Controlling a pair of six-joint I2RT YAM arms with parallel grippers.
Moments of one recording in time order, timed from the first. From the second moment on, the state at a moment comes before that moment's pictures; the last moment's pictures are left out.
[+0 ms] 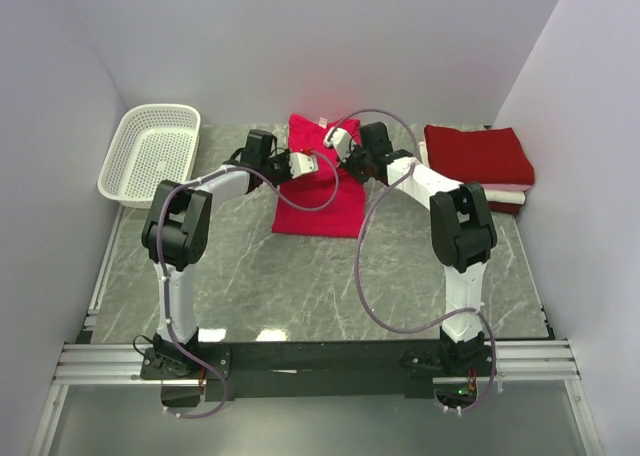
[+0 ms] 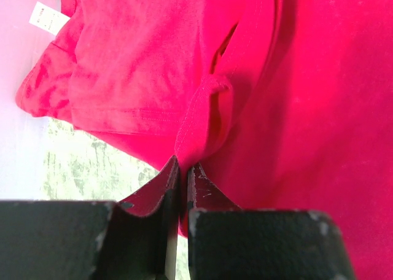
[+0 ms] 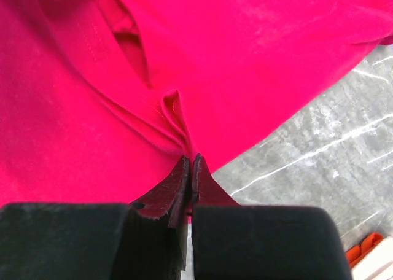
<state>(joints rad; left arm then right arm) -0.35 2.07 1.45 -0.04 0.45 0.97 0.38 2.04 1.54 -0.26 -0.21 -0.63</state>
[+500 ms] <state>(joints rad) -0.33 2.07 1.43 0.19 0.31 0.66 0.36 2.13 1.64 -0.20 -0.06 -0.45</state>
